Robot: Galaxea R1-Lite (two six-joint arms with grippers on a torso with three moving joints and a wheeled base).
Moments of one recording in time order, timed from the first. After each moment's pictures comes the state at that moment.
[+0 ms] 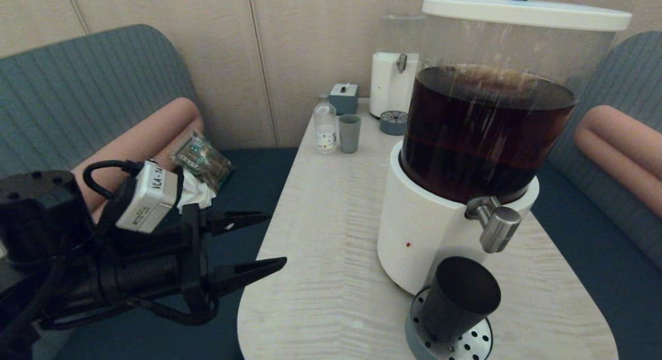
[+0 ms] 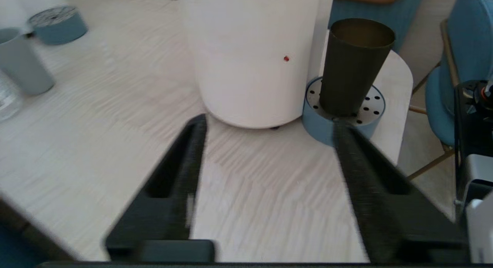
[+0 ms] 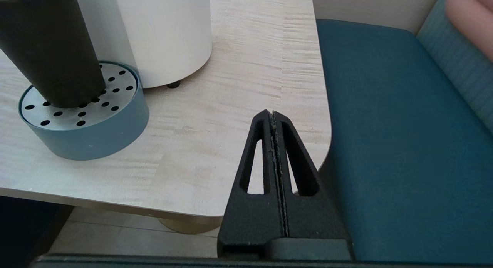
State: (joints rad) left arm -0.28 1.48 -0.45 -0.96 -0.84 0.24; right arm -0.01 0.00 0.00 -0.02 0.00 -0.01
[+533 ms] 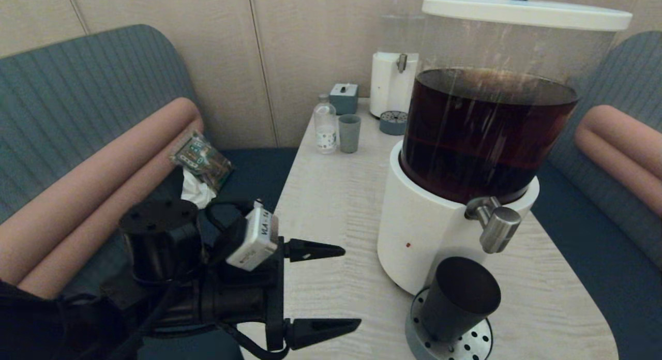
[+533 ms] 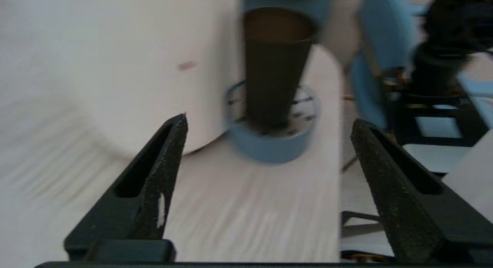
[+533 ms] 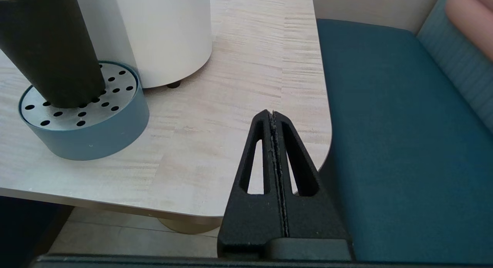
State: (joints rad) left arm -0.56 1.73 -0.47 -1.14 -0.84 0.22; right arm -0.01 0.00 0.00 -0.02 0.00 -0.01
